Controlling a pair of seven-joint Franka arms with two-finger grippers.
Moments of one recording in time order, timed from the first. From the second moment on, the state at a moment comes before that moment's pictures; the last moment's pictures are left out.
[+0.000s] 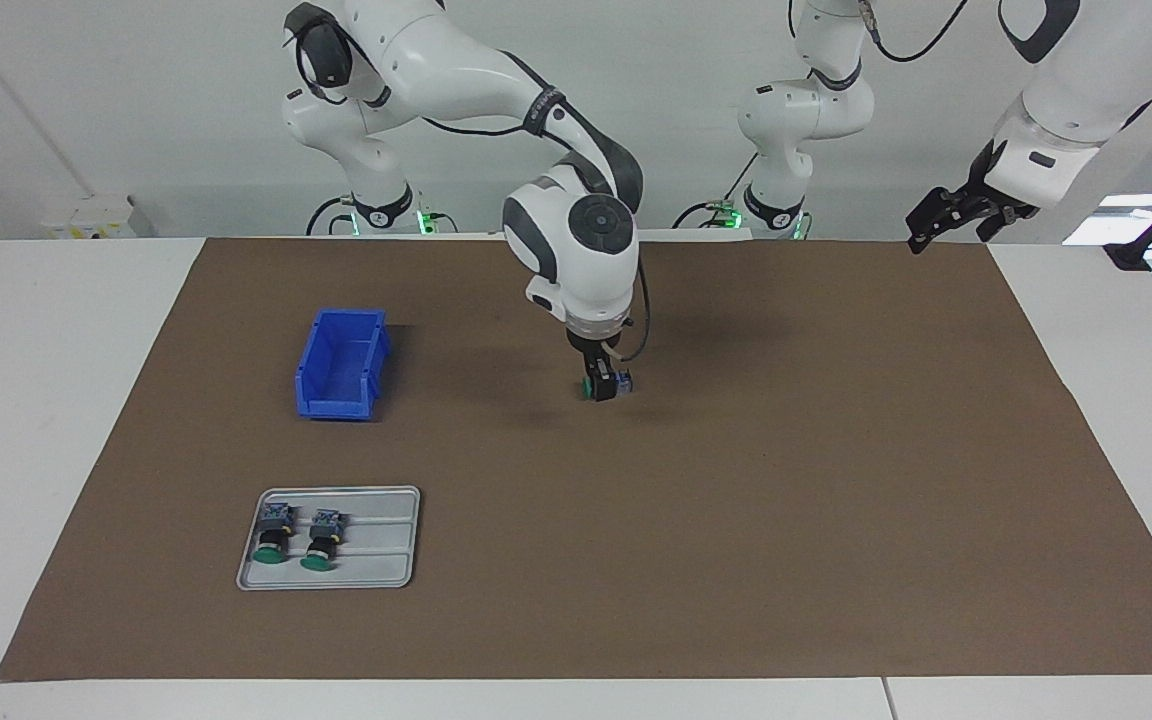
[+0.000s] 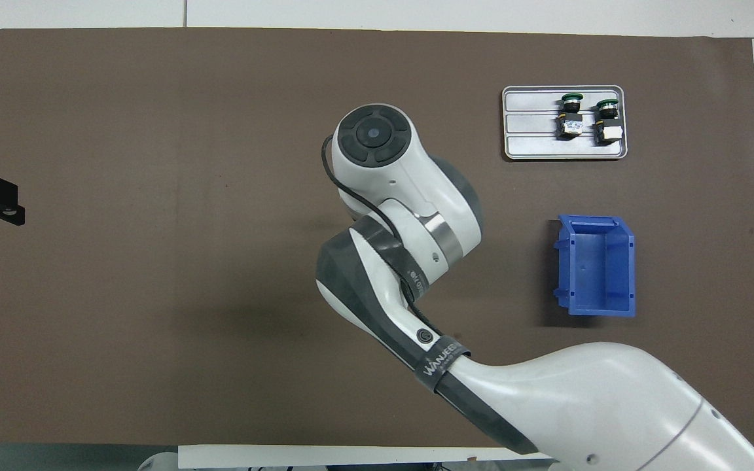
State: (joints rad) left arm 0.00 -0.05 -0.10 -1.58 0.03 1.36 -0.19; right arm 0.43 0.45 0.22 -1.50 -0.02 1.84 1.91
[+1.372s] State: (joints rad) left arm -0.33 -0.08 -0.13 -1.87 -0.10 1.78 -1.50; right arm -0.27 0.03 0.21 -1.51 -0.03 1.46 -0.04
